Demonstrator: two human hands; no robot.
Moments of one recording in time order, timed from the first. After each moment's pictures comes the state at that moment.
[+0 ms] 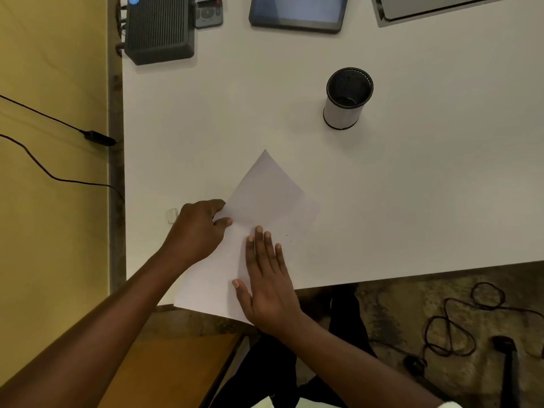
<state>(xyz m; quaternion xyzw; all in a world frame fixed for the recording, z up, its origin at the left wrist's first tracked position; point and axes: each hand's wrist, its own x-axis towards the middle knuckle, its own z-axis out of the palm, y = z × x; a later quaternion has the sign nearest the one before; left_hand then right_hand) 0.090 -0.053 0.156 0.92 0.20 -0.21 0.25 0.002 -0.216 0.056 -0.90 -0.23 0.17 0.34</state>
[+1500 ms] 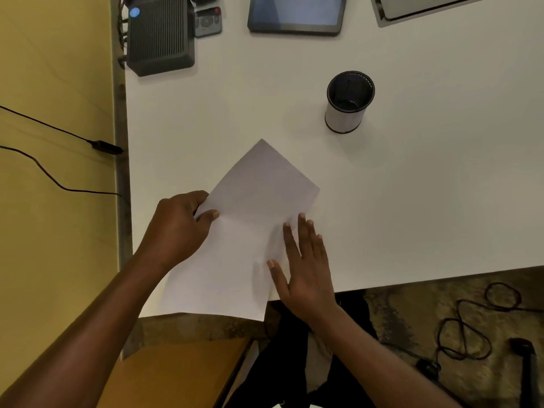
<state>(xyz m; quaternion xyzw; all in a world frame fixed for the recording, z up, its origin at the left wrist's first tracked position) 0.102 -0.030 0.188 0.94 0.16 -0.14 0.26 0.040 -0.258 0.062 -0.92 -0.13 0.14 0.35</state>
